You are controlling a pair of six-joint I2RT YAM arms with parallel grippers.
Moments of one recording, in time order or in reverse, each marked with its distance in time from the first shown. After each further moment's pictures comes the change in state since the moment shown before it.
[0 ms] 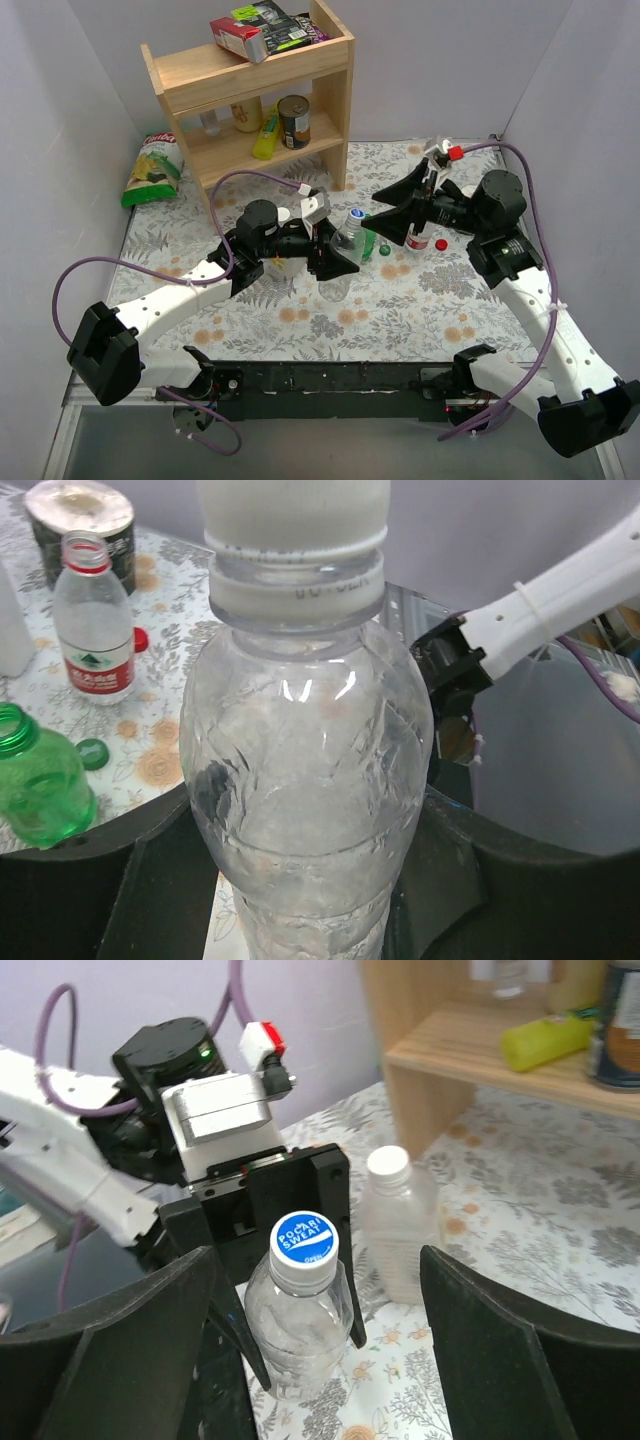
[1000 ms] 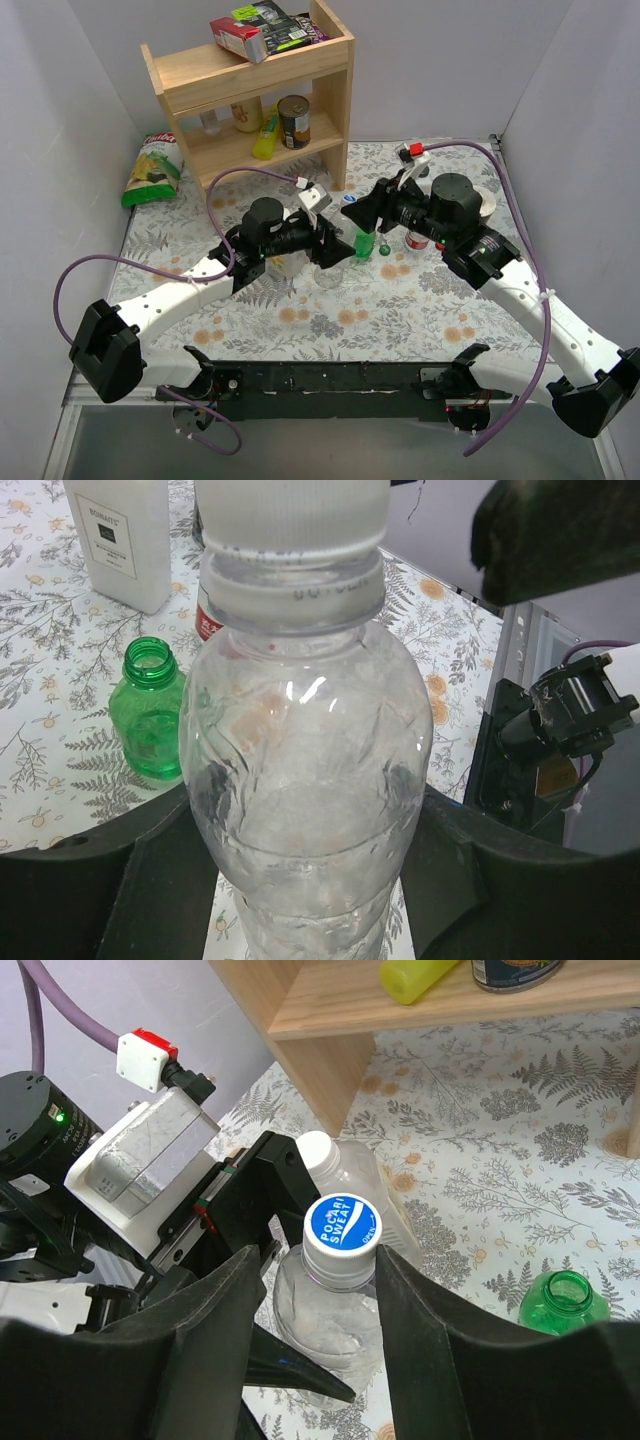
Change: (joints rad) left arm -0.002 0.017 0.034 -0.134 -0.309 0.038; right arm 0.286 0.056 0.075 -0.236 0.673 0.056
